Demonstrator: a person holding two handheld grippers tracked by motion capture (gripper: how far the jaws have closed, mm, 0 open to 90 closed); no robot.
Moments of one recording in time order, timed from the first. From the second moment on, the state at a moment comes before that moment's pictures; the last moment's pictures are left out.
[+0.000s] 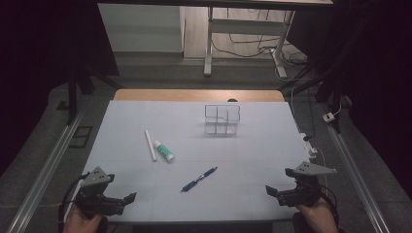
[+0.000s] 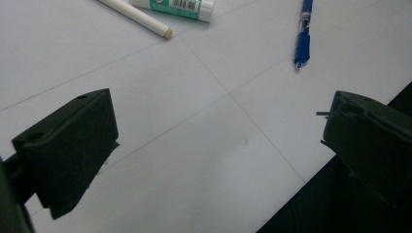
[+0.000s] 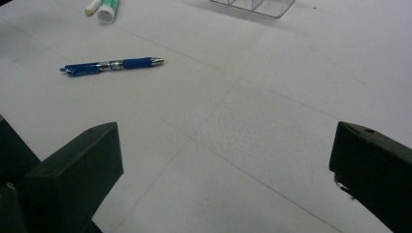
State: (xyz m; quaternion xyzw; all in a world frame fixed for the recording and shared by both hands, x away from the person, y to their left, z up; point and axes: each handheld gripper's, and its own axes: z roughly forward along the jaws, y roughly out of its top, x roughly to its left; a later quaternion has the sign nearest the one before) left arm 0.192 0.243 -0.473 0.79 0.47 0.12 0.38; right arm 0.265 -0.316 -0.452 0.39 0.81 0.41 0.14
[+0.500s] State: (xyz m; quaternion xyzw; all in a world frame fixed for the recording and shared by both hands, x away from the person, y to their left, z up) left arm 0.197 0.234 -0.470 0.79 0.45 0.12 0.39; right arm 0.263 -0.308 -0.449 0.37 0.82 0.42 0.14
